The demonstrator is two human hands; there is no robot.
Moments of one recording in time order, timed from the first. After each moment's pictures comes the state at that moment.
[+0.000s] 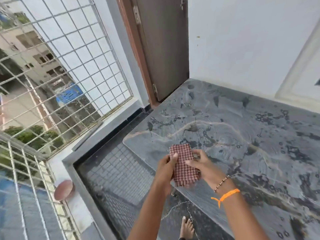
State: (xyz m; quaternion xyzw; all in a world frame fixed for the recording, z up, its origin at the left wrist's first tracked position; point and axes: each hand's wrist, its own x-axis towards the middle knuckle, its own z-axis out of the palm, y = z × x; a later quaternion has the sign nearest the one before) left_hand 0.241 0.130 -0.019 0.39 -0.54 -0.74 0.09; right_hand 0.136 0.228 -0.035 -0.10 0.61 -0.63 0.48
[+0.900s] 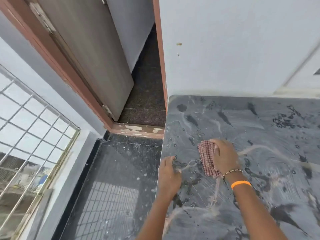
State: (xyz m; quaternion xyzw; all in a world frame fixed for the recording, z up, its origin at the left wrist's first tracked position) left_hand 0.051 -0.170 -0.064 0.16 -0.88 -0.44 -0.09; right_hand -0.031 0.011 -0.070 -0.01 0.95 -0.30 0.01
